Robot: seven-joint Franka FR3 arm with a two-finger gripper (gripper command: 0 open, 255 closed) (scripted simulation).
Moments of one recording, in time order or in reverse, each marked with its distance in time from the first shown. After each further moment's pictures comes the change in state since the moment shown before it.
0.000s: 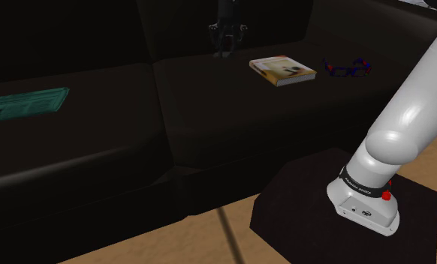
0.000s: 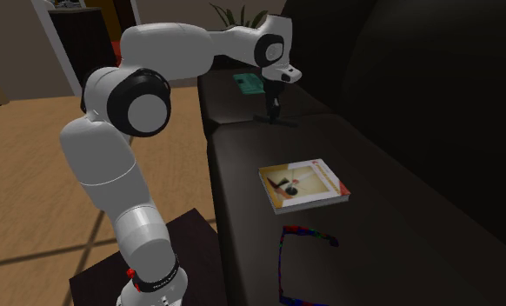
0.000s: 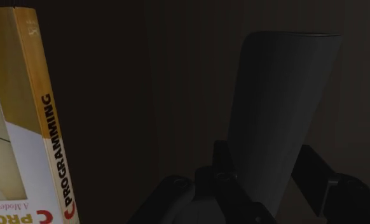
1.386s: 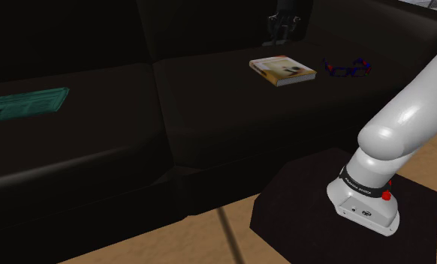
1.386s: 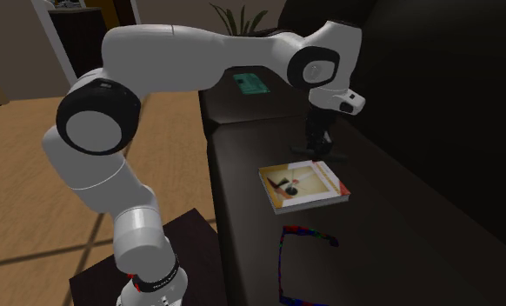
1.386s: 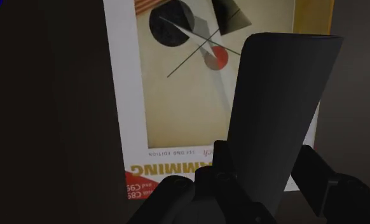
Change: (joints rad) arm -0.207 -0.105 -0.273 -0.111 -0.014 -0.029 -0.475
